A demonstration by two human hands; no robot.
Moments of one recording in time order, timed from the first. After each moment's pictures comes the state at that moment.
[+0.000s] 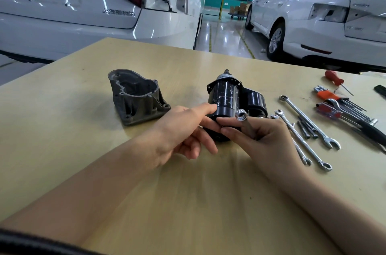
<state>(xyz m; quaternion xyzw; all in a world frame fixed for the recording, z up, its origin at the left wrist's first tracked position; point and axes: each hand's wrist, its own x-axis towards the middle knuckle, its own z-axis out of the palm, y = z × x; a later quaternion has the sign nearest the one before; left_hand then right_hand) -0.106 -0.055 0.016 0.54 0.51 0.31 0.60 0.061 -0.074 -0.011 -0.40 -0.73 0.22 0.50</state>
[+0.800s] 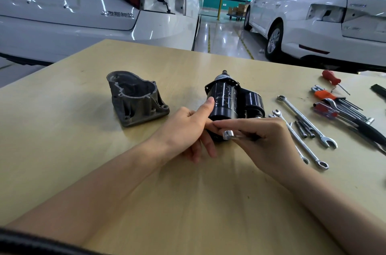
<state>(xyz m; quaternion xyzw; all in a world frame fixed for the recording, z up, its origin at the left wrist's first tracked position) -0.099 -0.053 0.005 0.62 0.49 0.32 0.52 0.076 -0.069 -0.008 -0.37 -0.81 0.11 0.43</state>
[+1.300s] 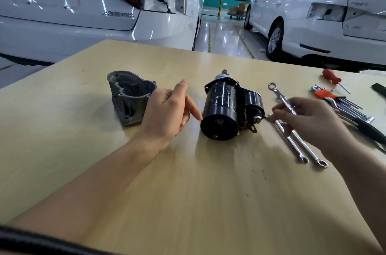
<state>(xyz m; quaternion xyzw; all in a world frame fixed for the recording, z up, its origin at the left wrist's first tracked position) -0.112 -0.041 0.007 0.59 0.46 0.53 0.41 0.137 -0.049 0.018 -0.67 -0.57 0.24 0.41</state>
